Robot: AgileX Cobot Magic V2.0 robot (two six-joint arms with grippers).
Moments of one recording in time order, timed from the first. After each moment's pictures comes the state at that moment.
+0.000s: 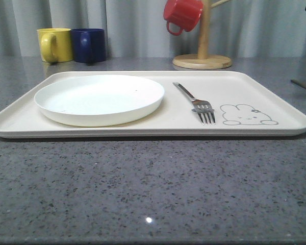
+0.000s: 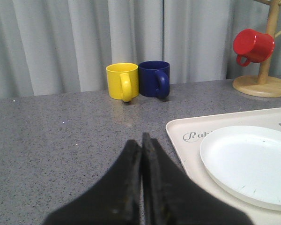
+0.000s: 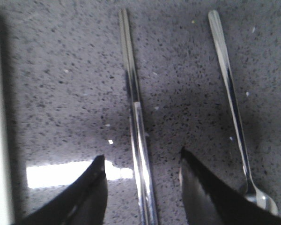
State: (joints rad) left arm 0.00 0.23 -0.39 -0.56 0.33 0.51; right arm -0.04 1.63 -1.38 0.02 0.97 0.10
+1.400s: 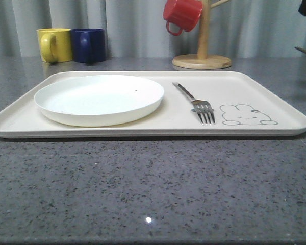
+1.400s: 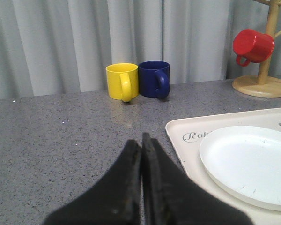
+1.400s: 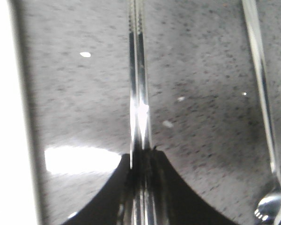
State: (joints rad) left arm 0.00 0.23 -0.39 -0.56 0.33 0.51; right arm -0.01 1.62 -1.38 0.07 1.00 0.06
